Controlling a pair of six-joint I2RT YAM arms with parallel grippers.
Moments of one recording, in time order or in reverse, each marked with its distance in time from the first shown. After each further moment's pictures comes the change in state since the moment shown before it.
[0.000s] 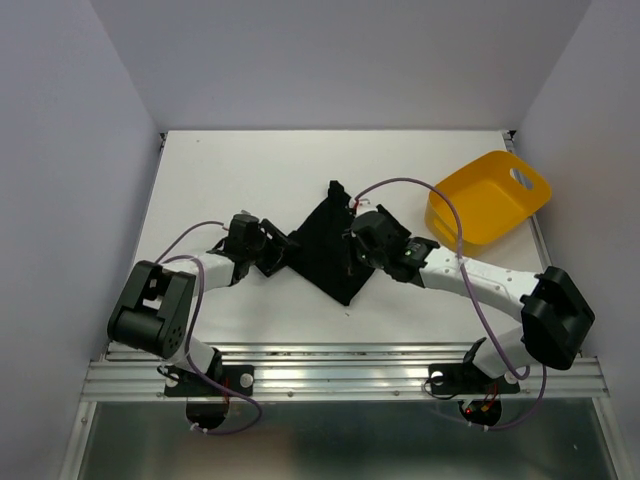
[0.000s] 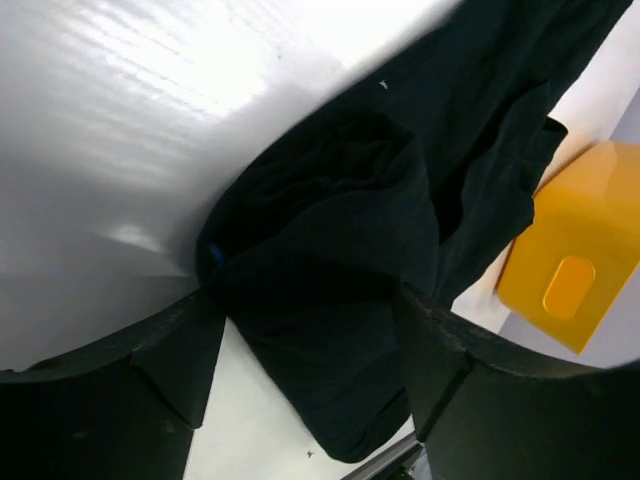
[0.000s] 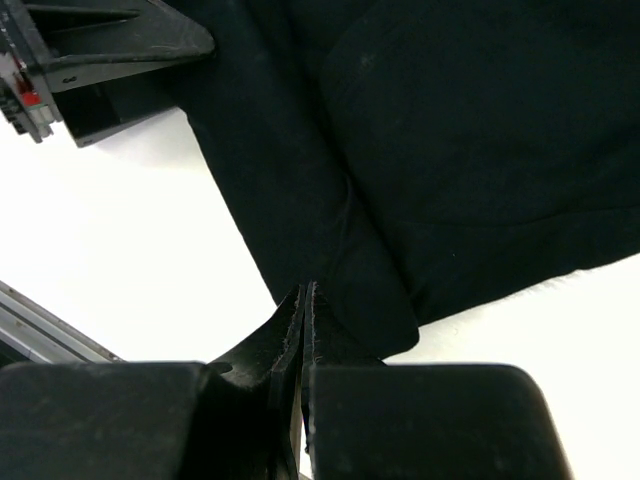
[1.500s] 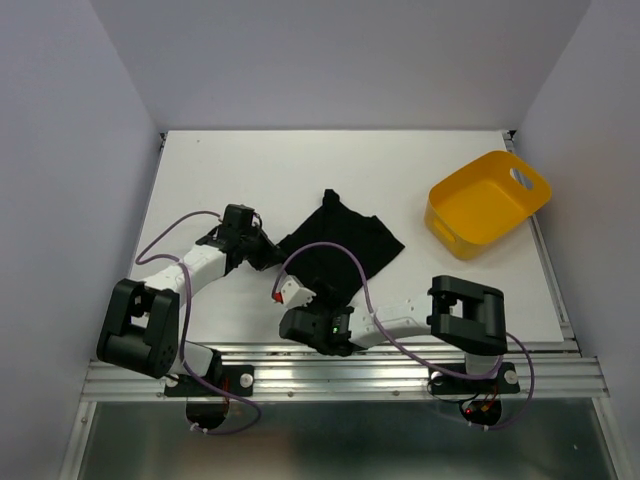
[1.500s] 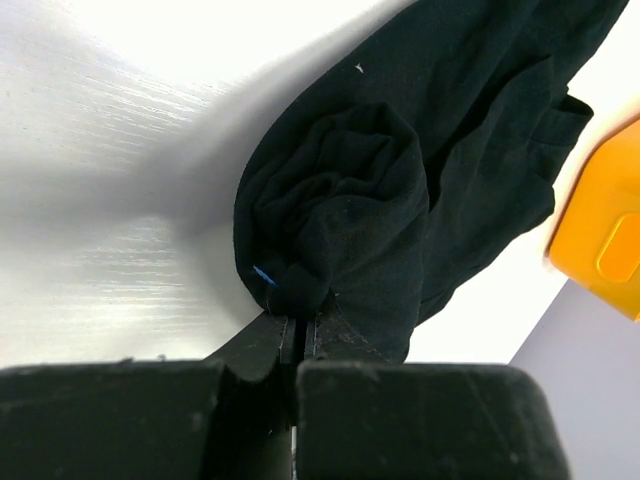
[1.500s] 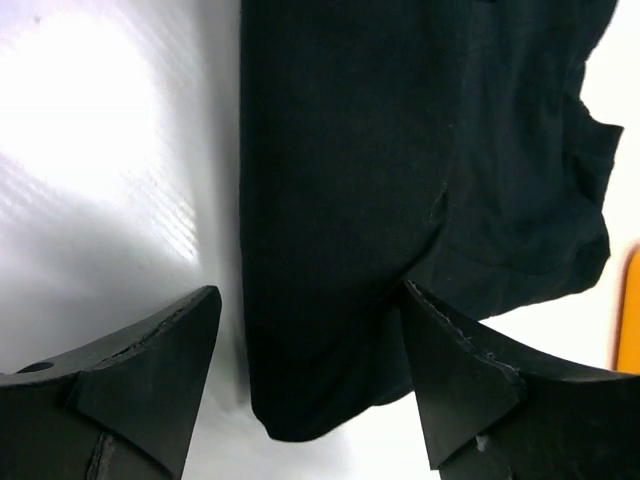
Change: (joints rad) left arm 0.014 -0.087 0.151 -0.381 0.034 0.146; right arm 0.536 0.402 0.065 0.062 0.735 -0.359
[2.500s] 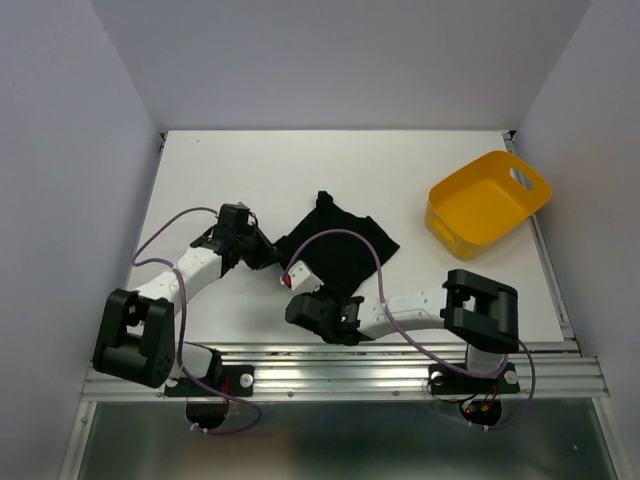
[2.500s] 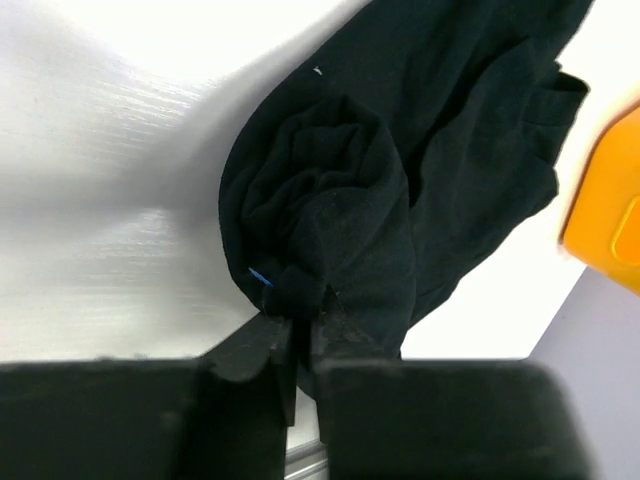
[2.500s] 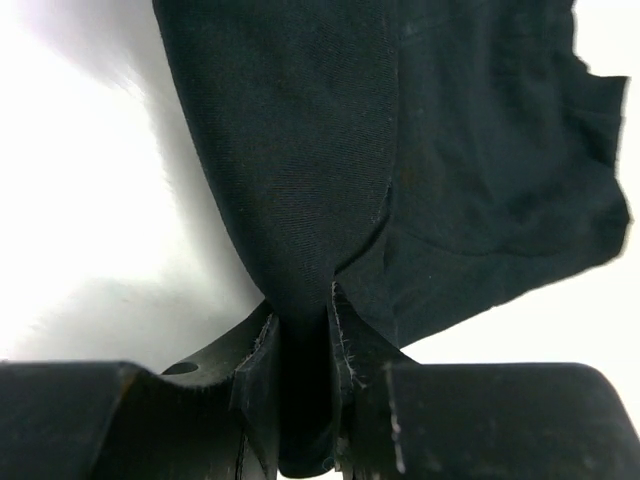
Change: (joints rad) left arm 0.022 -0.035 0.000 -0.034 0.010 0.065; right arm -0.031 -0.024 -0.025 0.055 0.020 0.081
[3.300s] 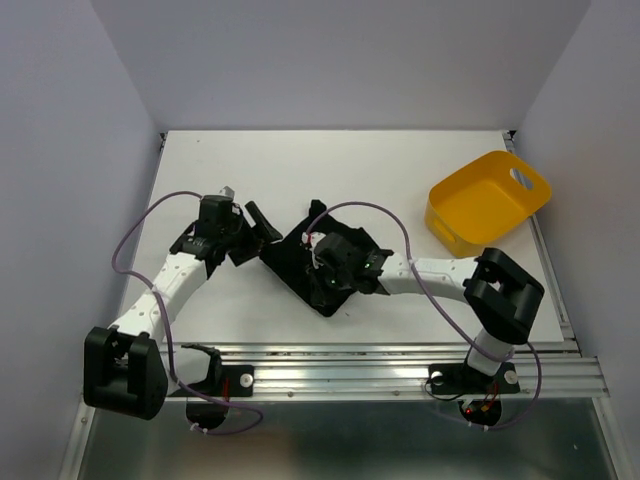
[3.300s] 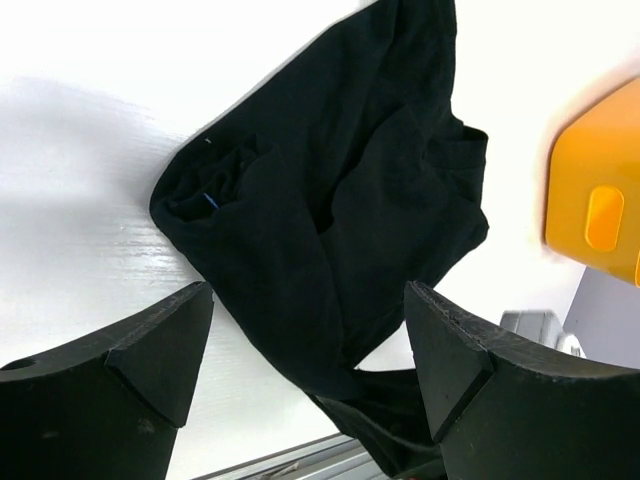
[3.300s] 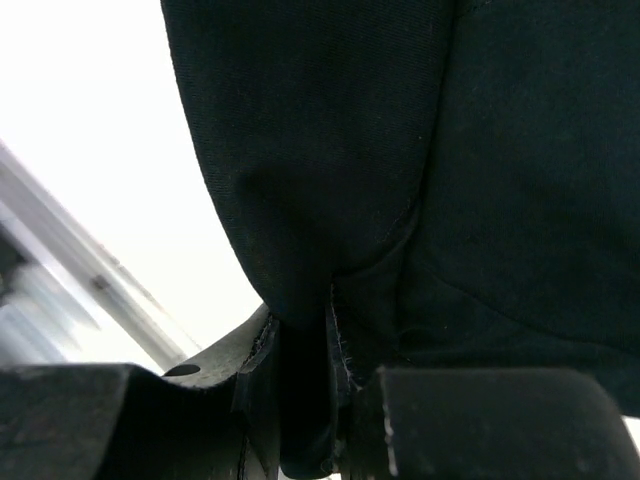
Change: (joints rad) left arm 0.052 -0.180 0.076 -0.131 -0.035 0.142; right arm -0.330 -0.119 0.026 -0.064 -0.980 0.174
